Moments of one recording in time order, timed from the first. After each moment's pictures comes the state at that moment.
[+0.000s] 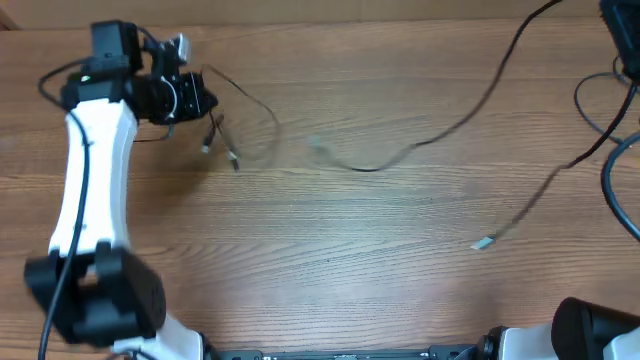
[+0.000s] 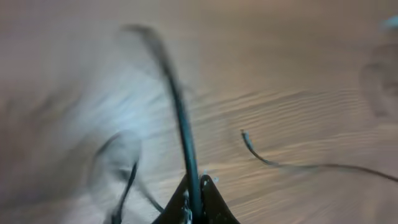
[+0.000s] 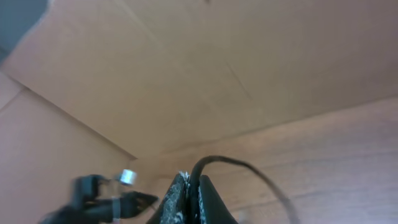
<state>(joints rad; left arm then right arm) 0.14 1.74 1.67 -0.94 0.58 -0.05 -0.28 1.63 2.75 -1.48 -0.66 0.42</state>
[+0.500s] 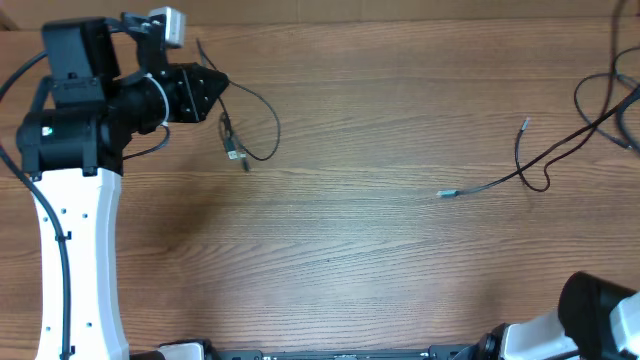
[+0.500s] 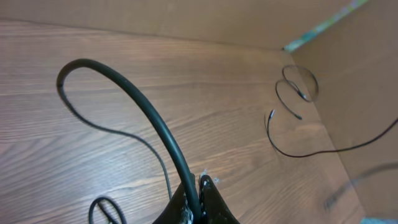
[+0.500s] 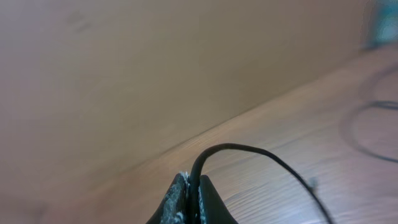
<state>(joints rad) 0.06 1.47 1.70 -0.97 0.69 -0.15 -0.39 1.74 2.75 -1.49 -0.36 0.37</state>
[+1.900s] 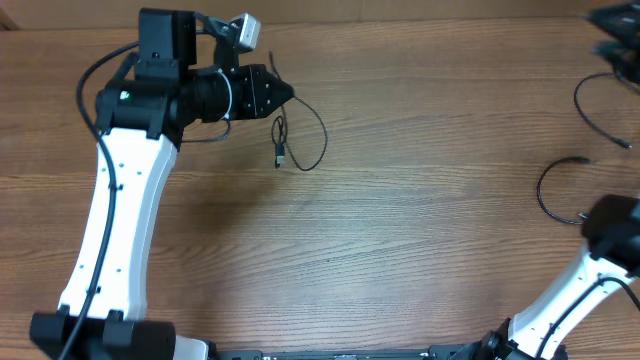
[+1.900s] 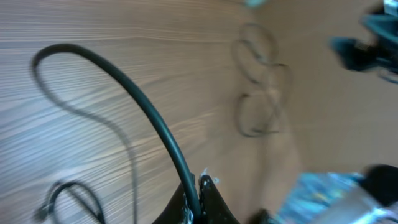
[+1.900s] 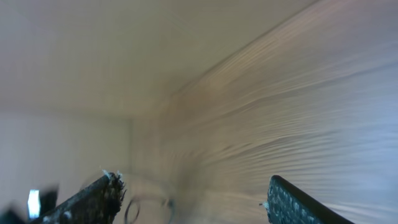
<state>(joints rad) -0.13 1.62 1.70 -0.92 0.79 -0.28 -0.53 2.25 2.74 -1.64 -1.01 0.06</state>
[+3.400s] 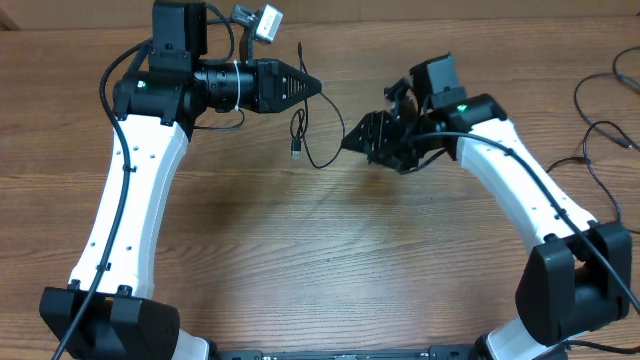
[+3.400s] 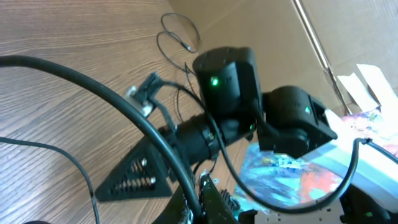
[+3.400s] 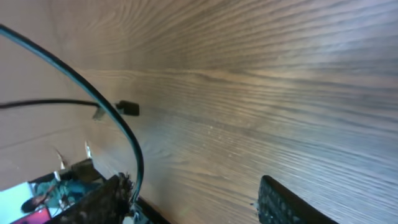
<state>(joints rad) -0.14 1.68 1.70 -0.79 1.10 -0.23 0.31 1.77 1.40 -0.78 -0.66 0.57</state>
